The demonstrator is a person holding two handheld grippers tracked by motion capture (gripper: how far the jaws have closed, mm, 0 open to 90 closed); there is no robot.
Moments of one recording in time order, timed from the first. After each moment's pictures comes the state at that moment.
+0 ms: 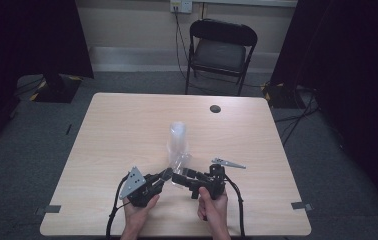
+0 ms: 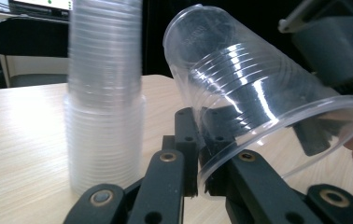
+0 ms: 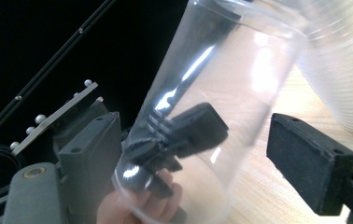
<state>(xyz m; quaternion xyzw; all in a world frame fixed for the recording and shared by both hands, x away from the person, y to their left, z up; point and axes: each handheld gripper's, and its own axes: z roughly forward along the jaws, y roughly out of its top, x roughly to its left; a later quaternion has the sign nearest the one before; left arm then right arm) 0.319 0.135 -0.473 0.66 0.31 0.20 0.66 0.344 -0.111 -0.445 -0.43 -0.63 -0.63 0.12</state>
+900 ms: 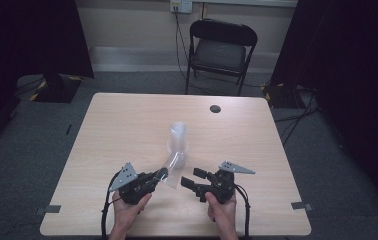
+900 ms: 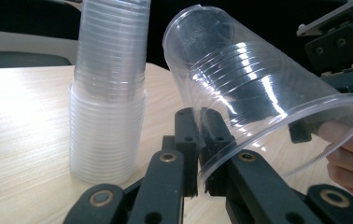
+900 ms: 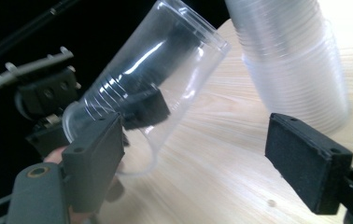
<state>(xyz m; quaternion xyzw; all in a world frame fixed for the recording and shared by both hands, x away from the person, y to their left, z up) 0.323 0.153 -0.460 0.69 0.31 0.14 0.64 0.333 -0.132 -0.446 -0.41 -0.67 -0.62 0.03</state>
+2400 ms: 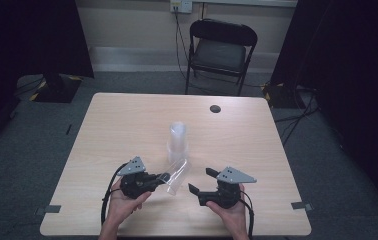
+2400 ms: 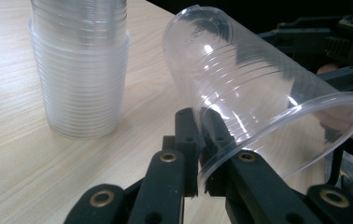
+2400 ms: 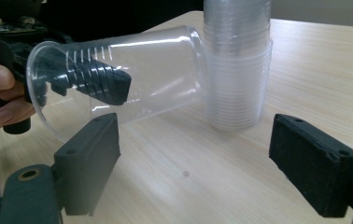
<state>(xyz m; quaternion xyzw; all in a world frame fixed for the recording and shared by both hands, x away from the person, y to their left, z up) 0.341 0.150 -0.450 0.77 0.31 0.05 0.55 0.318 -0.142 -0.443 -0.34 -0.75 -0.54 -0.15</state>
